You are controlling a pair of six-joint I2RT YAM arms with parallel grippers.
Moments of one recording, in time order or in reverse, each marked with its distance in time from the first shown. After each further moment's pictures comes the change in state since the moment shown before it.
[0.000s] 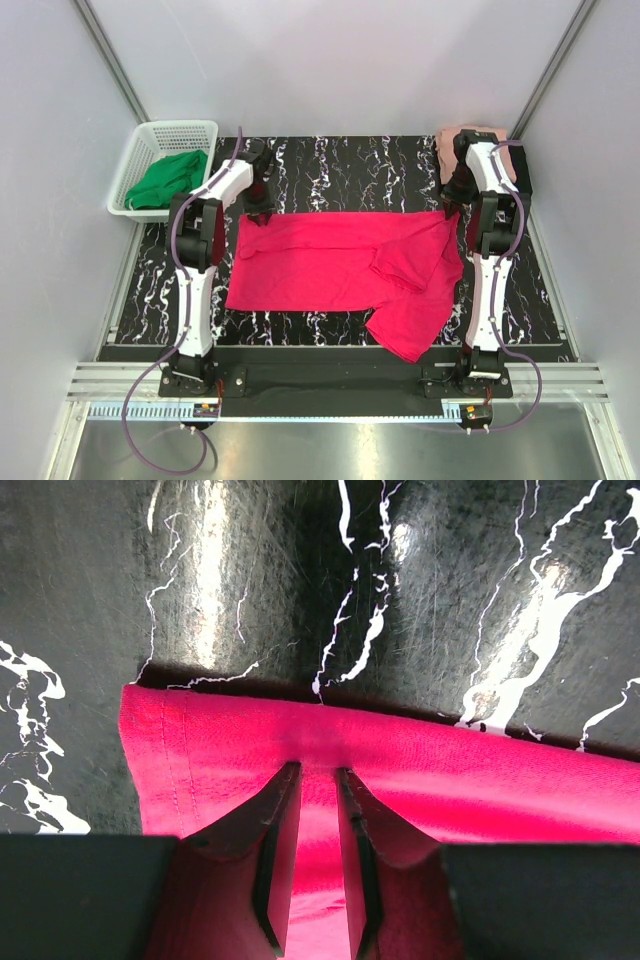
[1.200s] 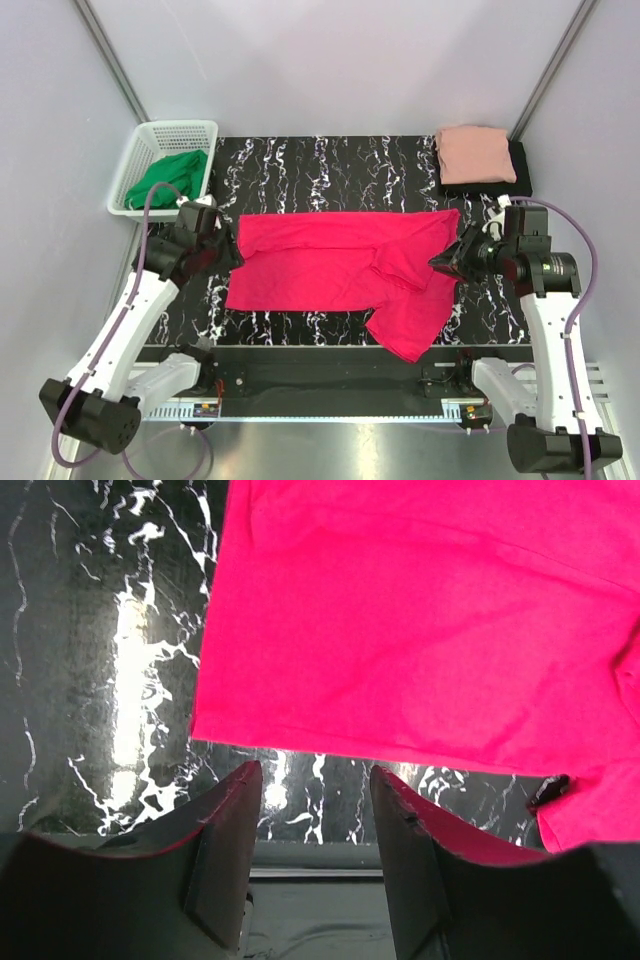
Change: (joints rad) left arm -0.093 -1.274 -0.859 -0.002 0.020 -0.097; right arm 0.048 -1.595 -1.181 0.233 -0.586 0.091
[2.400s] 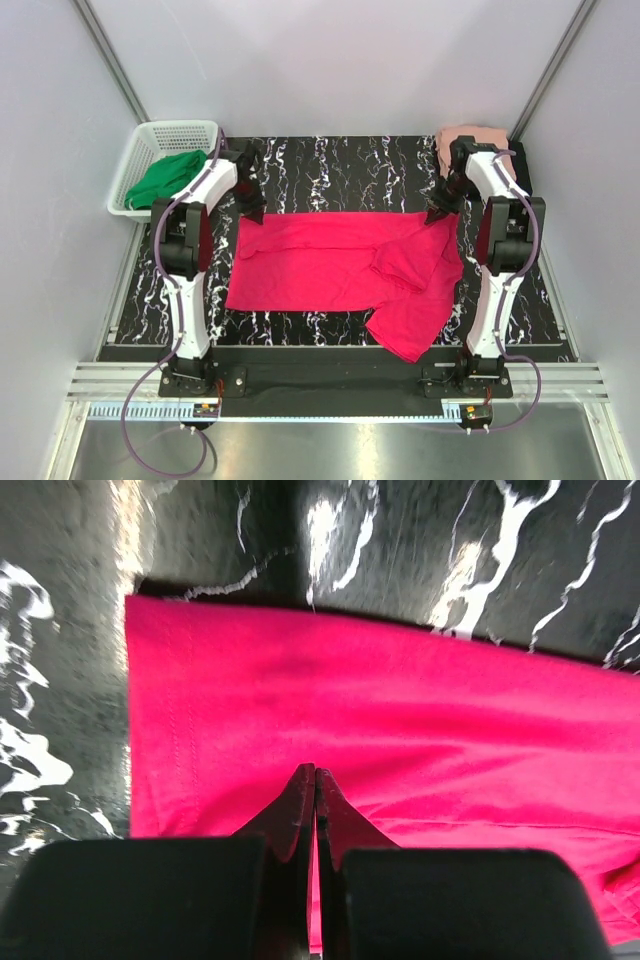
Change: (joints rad) left arm 0.141 1.132 0.736 0.022 0.159 0.074; right arm 0.001 1.253 0.697 0.005 0.251 -0.166
